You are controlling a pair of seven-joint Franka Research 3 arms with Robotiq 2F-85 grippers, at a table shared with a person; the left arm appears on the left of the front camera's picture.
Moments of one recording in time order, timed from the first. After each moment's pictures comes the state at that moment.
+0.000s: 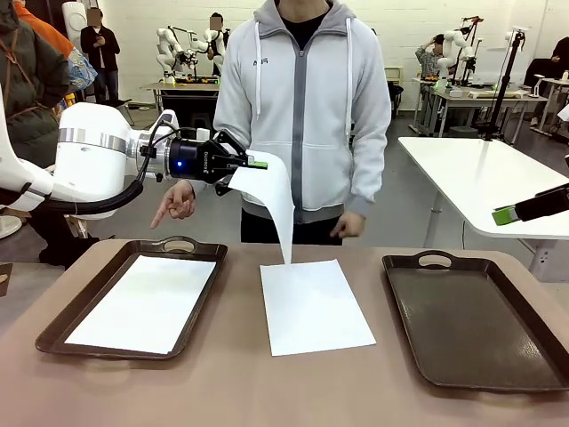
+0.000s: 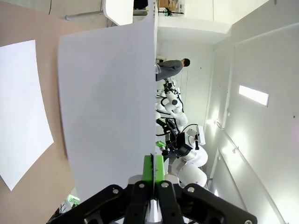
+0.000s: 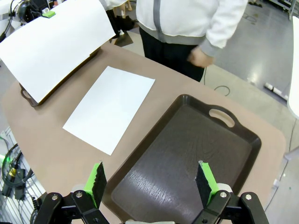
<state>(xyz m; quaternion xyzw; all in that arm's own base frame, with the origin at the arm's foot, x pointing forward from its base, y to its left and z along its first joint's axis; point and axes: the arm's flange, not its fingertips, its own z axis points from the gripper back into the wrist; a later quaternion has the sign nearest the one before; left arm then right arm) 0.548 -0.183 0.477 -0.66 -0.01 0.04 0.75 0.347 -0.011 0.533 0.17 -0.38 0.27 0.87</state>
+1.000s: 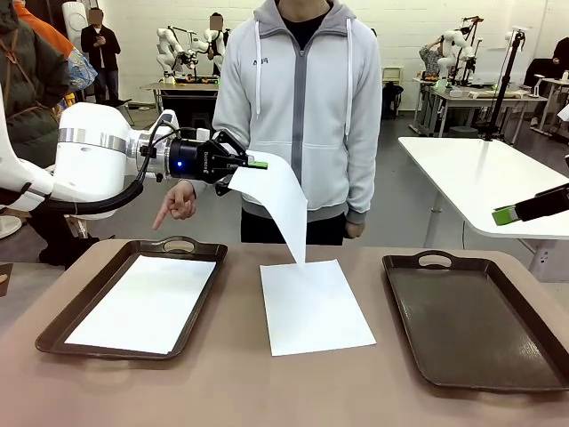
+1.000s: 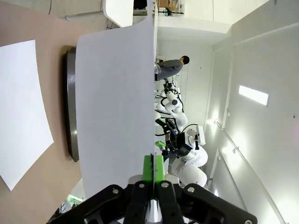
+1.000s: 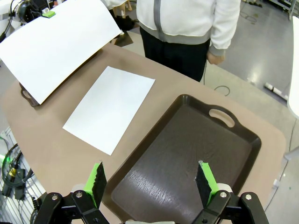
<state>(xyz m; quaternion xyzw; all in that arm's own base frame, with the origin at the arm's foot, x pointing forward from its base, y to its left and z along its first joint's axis) 0.548 -0.183 0.477 -0.66 -0.01 0.04 0.75 0.347 -0.011 0.533 0.17 -0.38 0.27 0.87</state>
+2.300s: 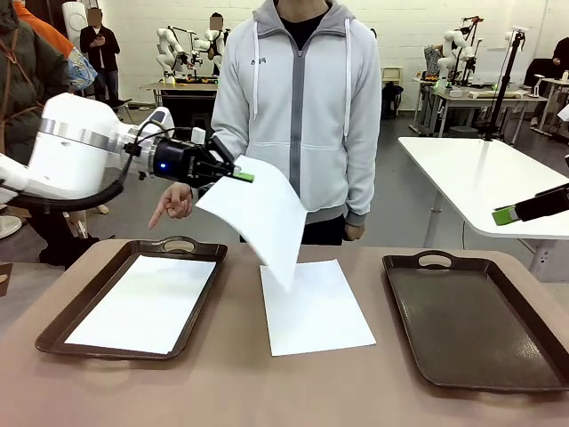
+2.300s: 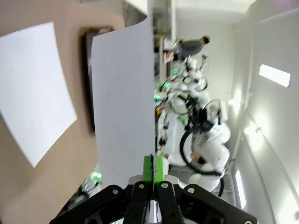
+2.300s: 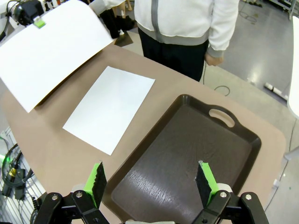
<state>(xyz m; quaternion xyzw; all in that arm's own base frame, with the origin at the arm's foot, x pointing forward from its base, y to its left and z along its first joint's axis) 0.534 -0.156 0.483 -0.61 0.02 -0.03 0.79 0.347 -0.011 0.533 0.17 -0.38 0.27 0.87</state>
